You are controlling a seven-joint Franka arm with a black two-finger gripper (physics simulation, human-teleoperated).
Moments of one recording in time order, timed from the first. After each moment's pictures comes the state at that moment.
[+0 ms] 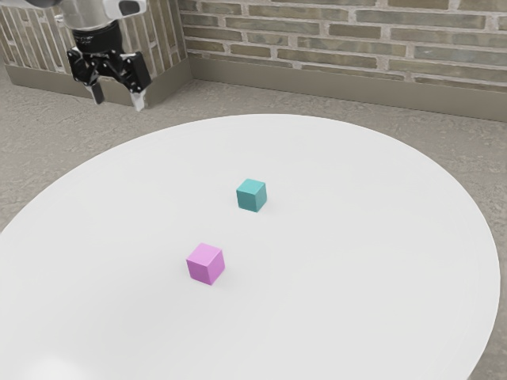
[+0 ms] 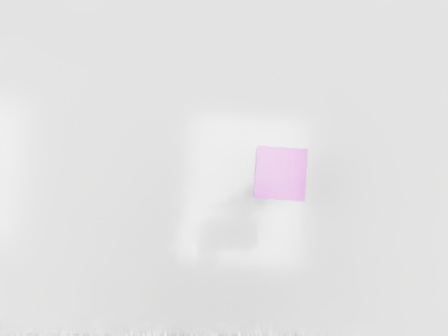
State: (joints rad) arm 0.02 -0.04 0.02 -1.48 0.03 1.49 -0.04
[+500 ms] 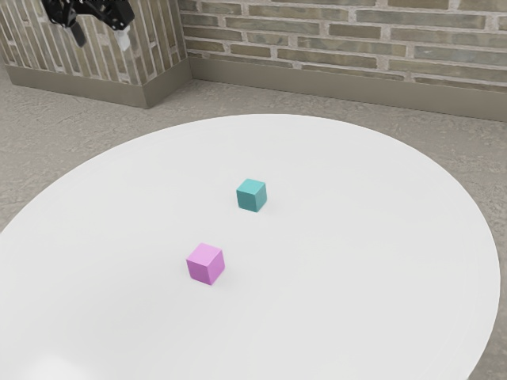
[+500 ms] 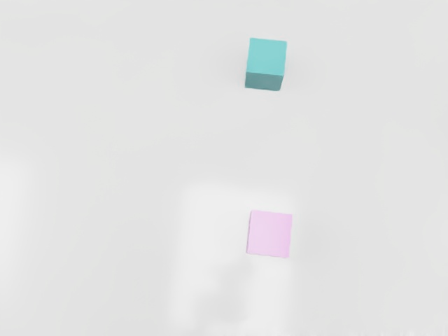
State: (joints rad) arm 0.01 0.00 -0.01 -1.17 0.03 1.36 -0.08
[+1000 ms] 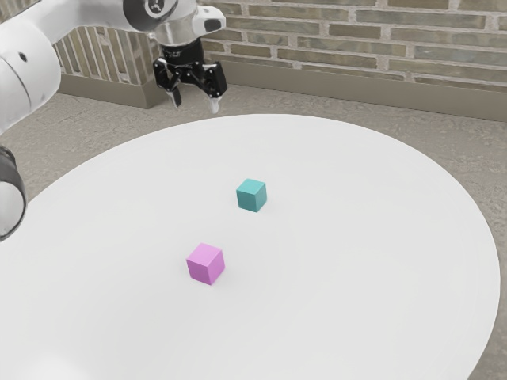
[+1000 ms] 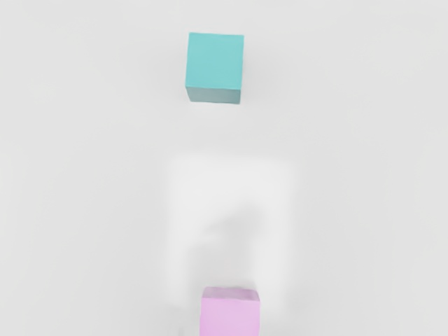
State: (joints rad) arm -0.04 0.47 -0.01 -1.01 0.03 1.57 -0.10
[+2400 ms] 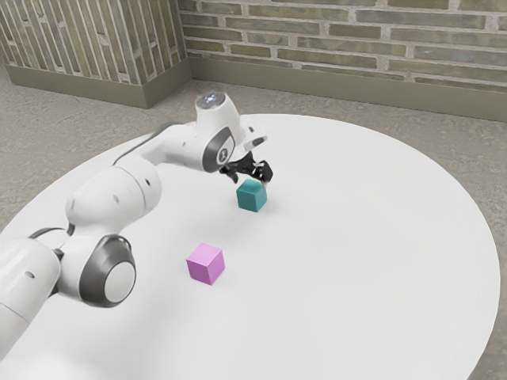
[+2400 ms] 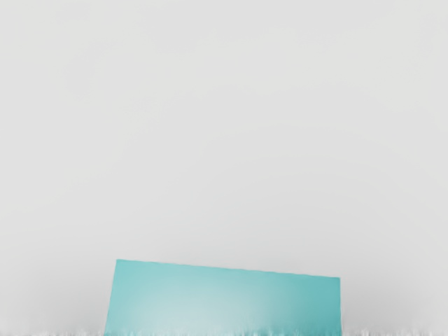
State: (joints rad) arm 0.01 1.31 -0.03 -0.47 0.04 2.13 -0.08
